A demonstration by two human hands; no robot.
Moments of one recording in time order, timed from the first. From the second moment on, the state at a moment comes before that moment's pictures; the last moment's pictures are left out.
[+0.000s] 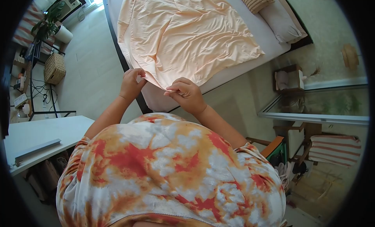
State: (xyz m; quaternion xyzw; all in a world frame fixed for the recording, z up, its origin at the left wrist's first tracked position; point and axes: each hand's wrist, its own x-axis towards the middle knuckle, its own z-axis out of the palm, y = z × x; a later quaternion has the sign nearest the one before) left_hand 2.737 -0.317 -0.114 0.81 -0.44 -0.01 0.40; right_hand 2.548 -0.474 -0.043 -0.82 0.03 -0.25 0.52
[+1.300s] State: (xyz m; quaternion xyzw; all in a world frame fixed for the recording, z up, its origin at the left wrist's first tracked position) left_hand 3.092 -0.481 -0.095 0.57 -0.82 -0.08 -0.01; right_hand 2.543 -0.359 0.054 -0.71 0.58 -0.37 0.18
